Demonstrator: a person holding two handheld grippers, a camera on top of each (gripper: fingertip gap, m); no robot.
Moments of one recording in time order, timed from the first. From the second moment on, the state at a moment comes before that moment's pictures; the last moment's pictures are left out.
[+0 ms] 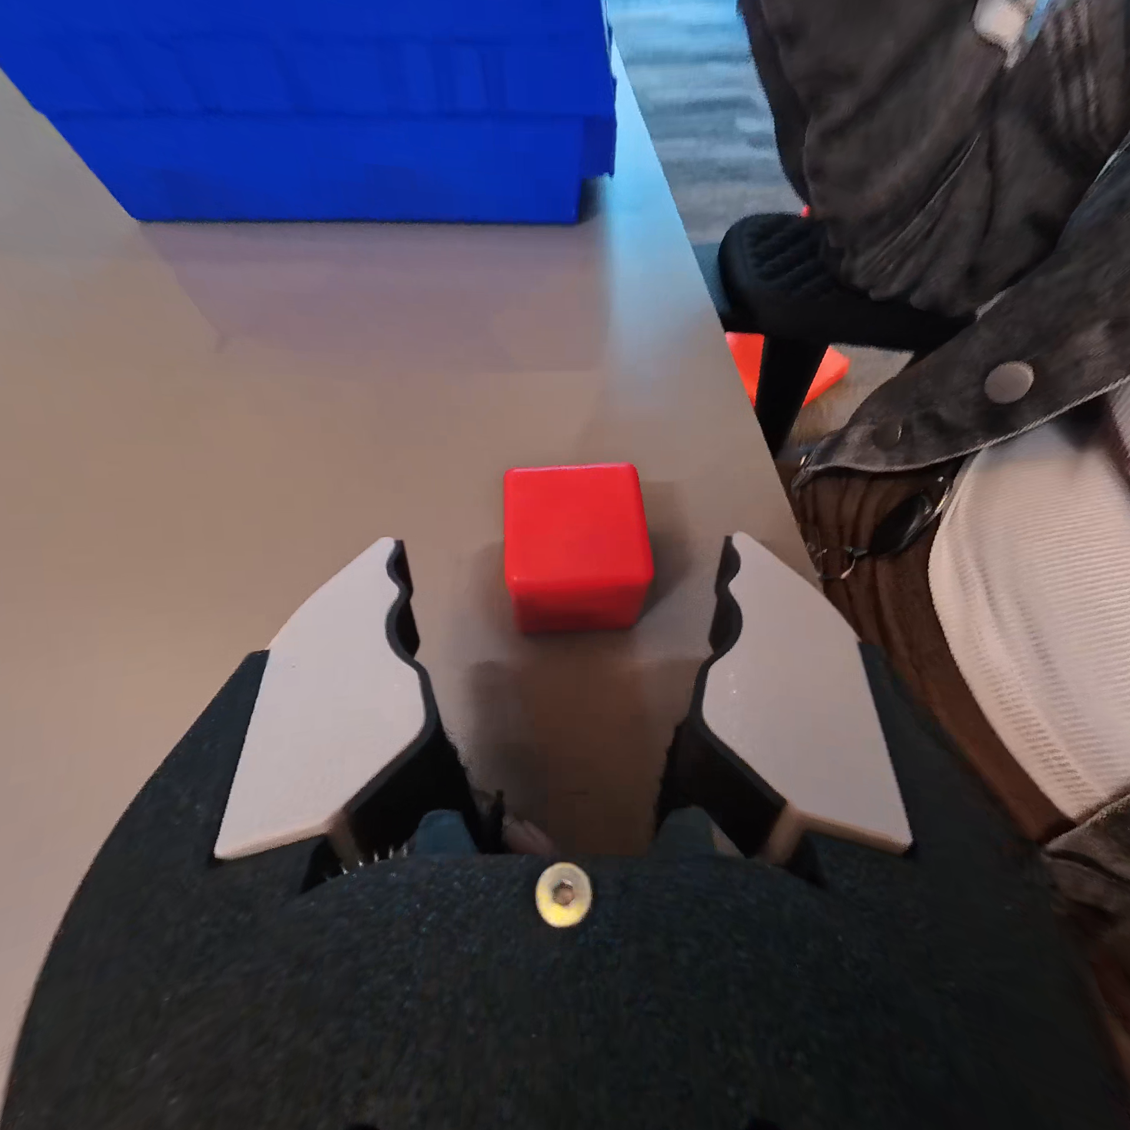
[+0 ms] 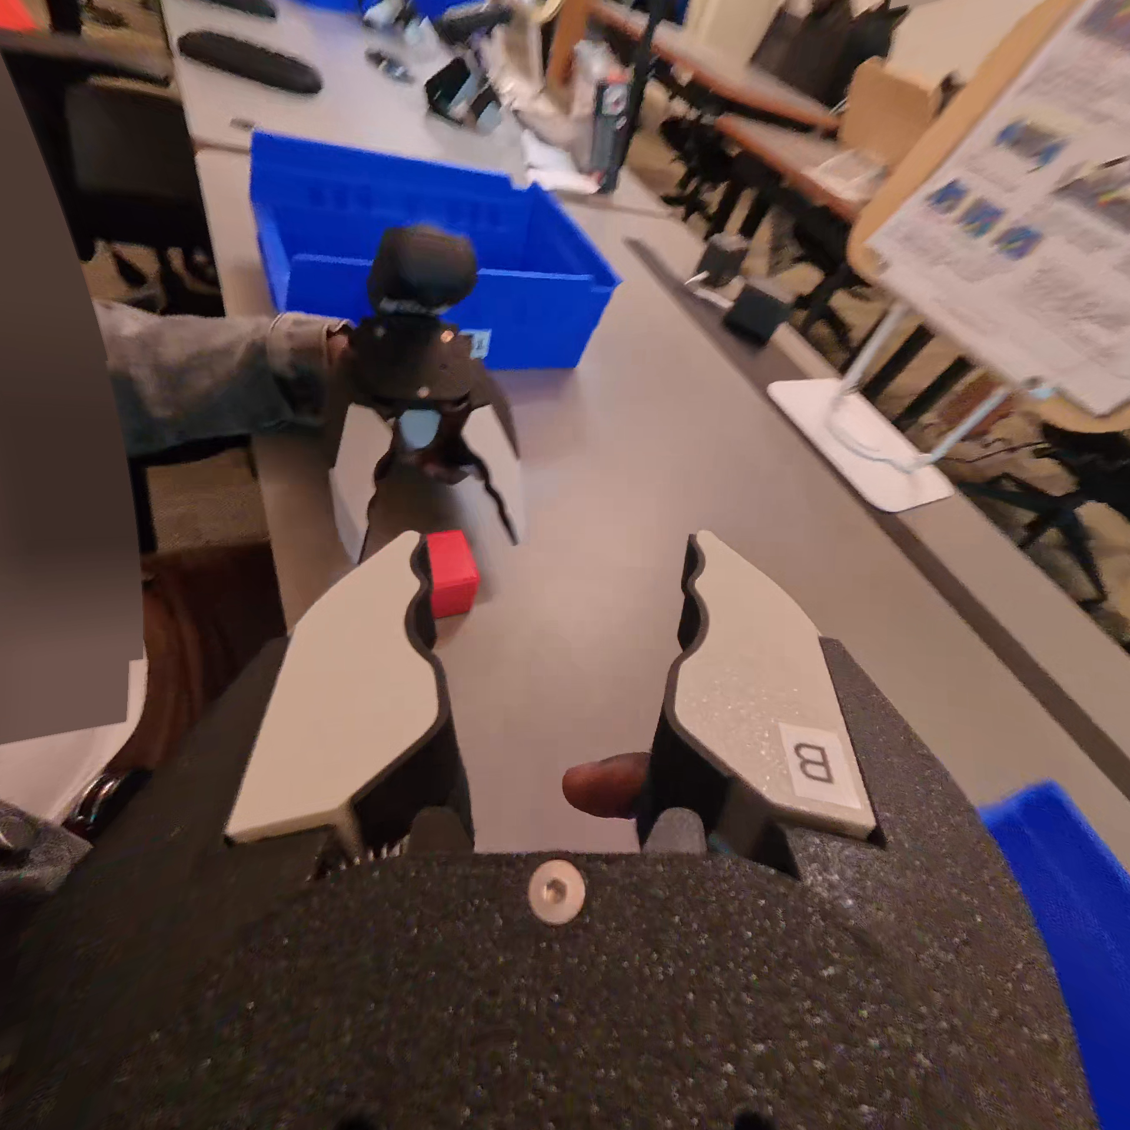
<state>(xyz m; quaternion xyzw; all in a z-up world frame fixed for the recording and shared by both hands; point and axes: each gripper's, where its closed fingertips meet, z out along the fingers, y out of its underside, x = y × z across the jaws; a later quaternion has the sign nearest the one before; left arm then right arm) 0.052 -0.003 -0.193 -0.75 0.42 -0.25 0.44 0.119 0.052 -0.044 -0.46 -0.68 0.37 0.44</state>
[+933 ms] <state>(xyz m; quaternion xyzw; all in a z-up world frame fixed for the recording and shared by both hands) 0.046 0.001 -0.189 -0.76 0.39 -0.26 0.45 0.142 0.076 -0.081 -0.51 -0.73 0.22 0.40</state>
